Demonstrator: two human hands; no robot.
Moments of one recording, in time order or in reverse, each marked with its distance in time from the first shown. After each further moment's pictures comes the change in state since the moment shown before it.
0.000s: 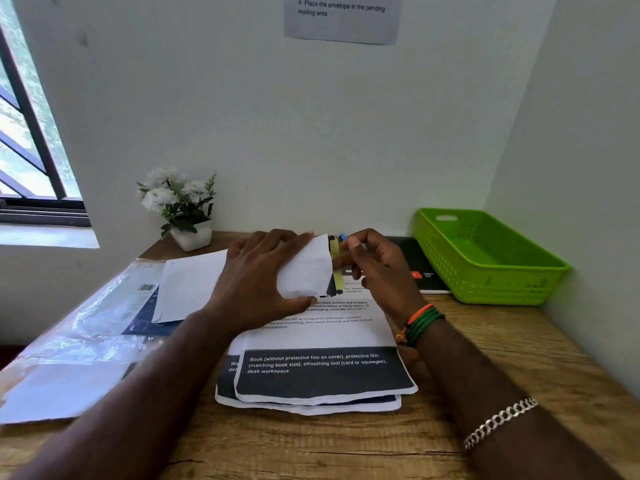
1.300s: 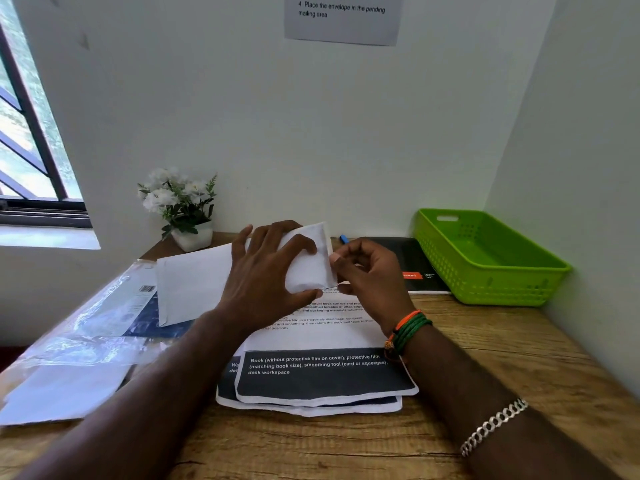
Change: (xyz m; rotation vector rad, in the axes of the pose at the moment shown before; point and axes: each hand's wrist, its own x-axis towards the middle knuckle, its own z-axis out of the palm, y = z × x) left_hand 0.005 0.012 0.005 0.008 0.127 0.017; right_hand -0.003 0.008 0.015 0.013 0.097 0.102
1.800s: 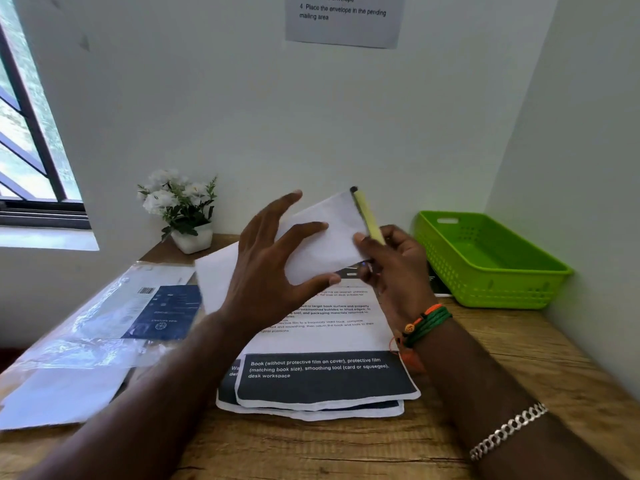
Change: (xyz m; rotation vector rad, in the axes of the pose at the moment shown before) left_hand 0.007 0.017 -0.016 -0.243 0.221 0.056; right_hand 0.002 -0.025 -0.014 0.471 0.098 0.117
